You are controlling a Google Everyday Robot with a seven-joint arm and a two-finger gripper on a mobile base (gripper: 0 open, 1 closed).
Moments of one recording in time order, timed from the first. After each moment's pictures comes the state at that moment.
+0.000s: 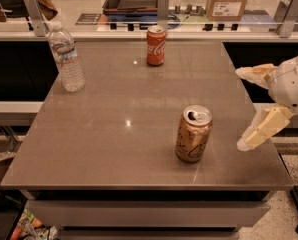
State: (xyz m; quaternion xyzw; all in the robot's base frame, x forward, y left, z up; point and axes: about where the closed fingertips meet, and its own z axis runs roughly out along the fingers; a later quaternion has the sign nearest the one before) arm 0.465 -0.188 0.909 -0.60 0.70 0.14 0.35
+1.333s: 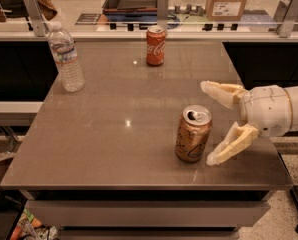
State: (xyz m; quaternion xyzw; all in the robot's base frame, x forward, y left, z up) arm 0.441 -0.112 0.898 -0.56 0.58 0.35 0.48
